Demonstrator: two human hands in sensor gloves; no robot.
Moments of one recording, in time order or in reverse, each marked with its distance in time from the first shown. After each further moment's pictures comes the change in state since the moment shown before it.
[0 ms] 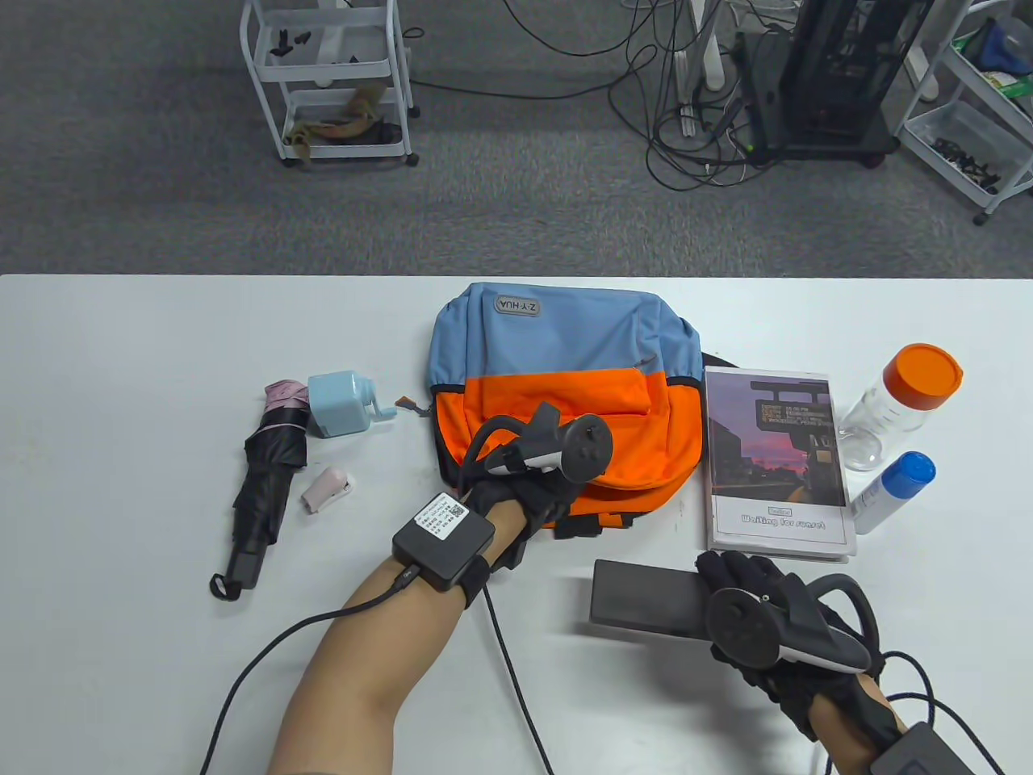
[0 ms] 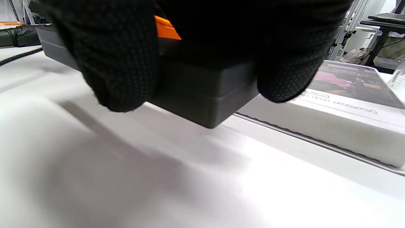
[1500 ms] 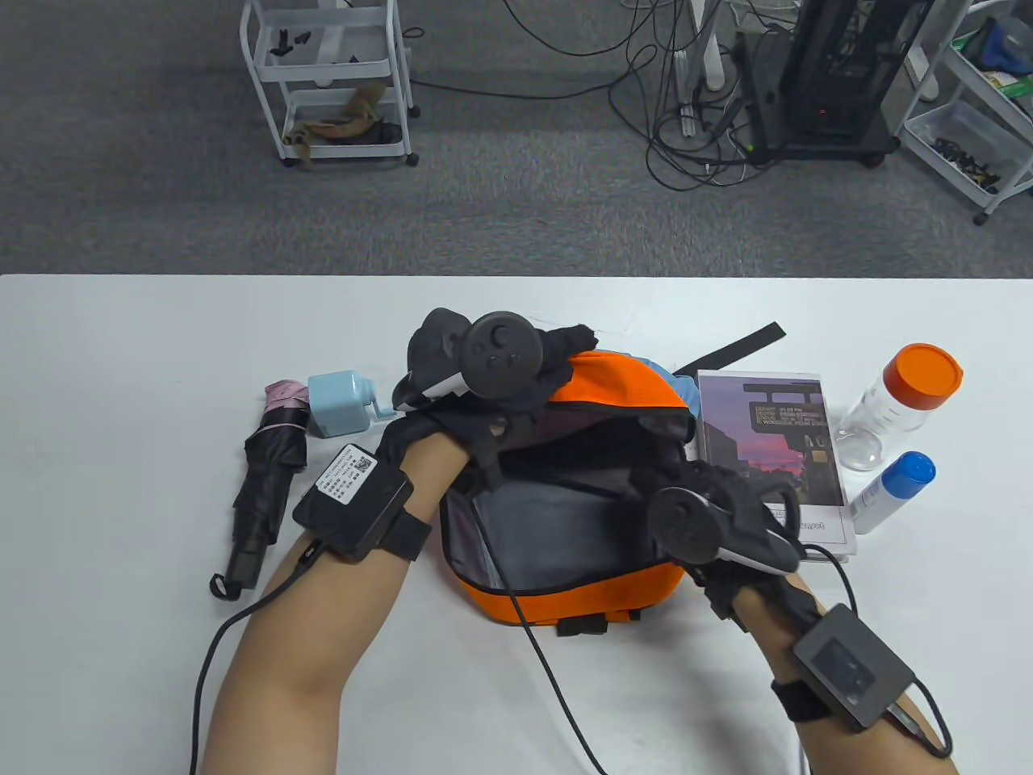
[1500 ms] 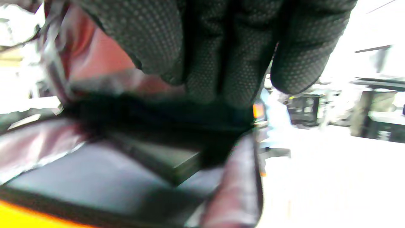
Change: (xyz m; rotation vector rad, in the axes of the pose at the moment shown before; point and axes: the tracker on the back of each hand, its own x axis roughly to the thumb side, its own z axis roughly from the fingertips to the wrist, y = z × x) left_hand -0.036 0.138 0.074 0.461 -0.030 0.174; right_hand -0.005 -0.068 -0.065 -0.316 0.067 -0.085
